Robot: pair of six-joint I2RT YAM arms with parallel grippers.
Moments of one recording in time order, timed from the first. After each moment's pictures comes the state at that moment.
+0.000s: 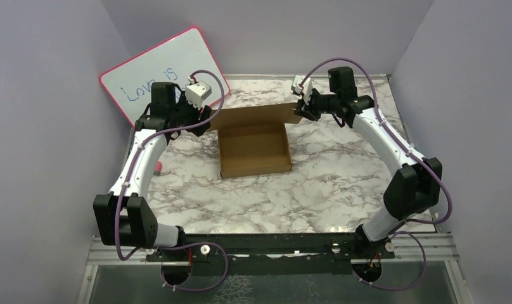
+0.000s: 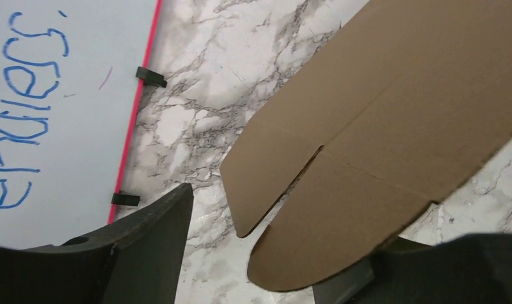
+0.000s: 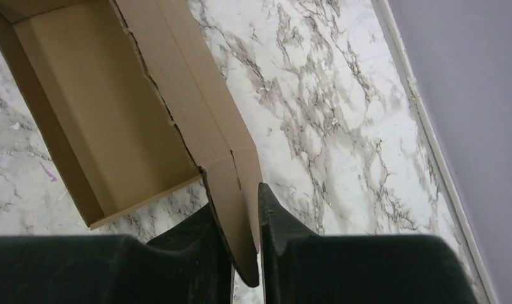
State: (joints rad) left arm -0.05 1.35 1.22 -0.51 0.46 0.42; right arm 0.31 1.62 1.46 -0.50 -0.60 -0.78
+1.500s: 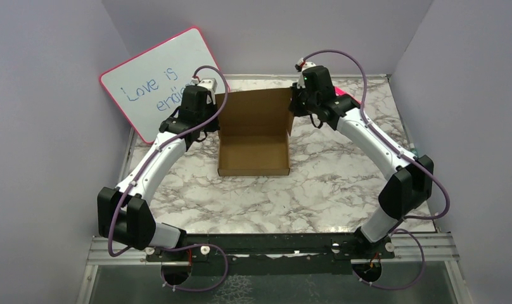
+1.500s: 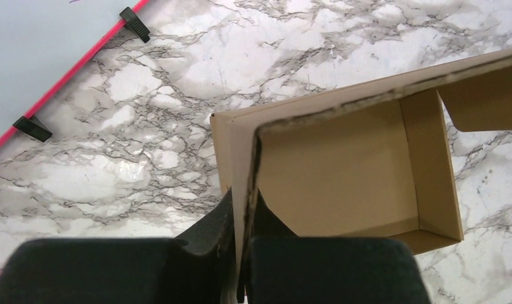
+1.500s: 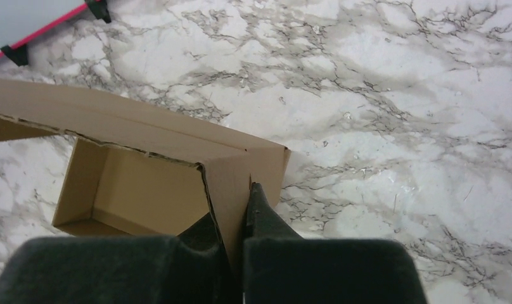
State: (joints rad) left arm -0.32 1.39 1.20 -0.44 0.00 -0.22; right arm 0.52 1.65 1.56 -0.51 0.04 0.21
